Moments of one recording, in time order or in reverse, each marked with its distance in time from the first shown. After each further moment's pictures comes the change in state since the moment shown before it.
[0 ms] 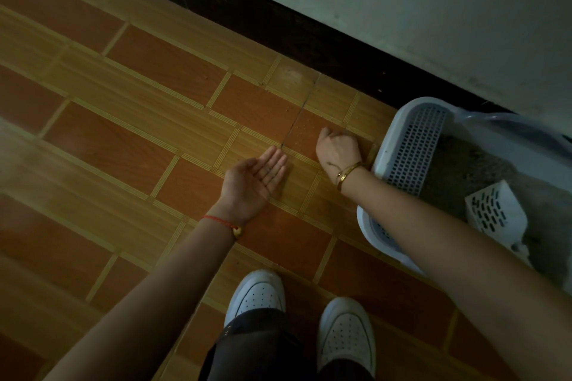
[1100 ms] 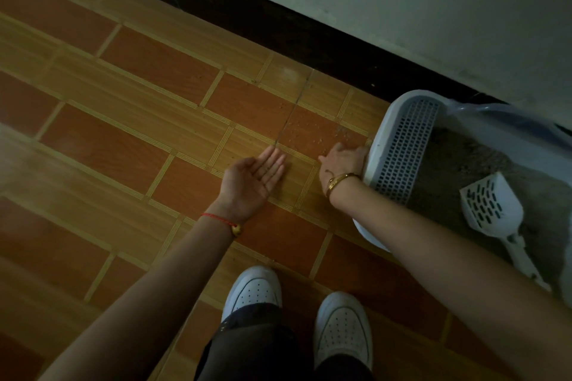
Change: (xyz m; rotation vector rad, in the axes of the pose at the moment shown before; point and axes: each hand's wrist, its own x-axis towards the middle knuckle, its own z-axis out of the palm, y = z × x) left_hand -0.003 -0.009 0.007 0.034 0.023 0.004; right_hand -0.040 -0.006 -0.024 0.078 -0.301 0.235
